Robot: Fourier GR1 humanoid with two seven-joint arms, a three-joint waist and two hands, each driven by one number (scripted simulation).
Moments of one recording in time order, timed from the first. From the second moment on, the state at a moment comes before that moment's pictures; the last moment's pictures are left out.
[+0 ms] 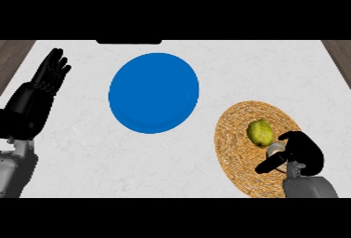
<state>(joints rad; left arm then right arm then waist) -0.27 0.46 -0.05 -1.59 0.22 0.07 0.08 -0.10 -0.15 0.04 -1.49 0.94 0.16 1.03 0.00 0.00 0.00</state>
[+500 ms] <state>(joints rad) -0.25 0.42 -0.04 -1.60 0.18 0.07 0.08 0.19 -0.21 0.24 -1.77 1.13 0.10 0.95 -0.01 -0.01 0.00</state>
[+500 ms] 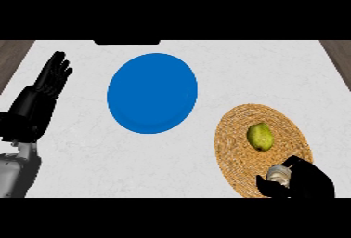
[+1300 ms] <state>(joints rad) -0.28 0.39 -0.02 -1.59 0.16 0.05 0.10 0.08 -0.14 0.49 -2.16 1.30 0.09 0.91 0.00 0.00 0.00</state>
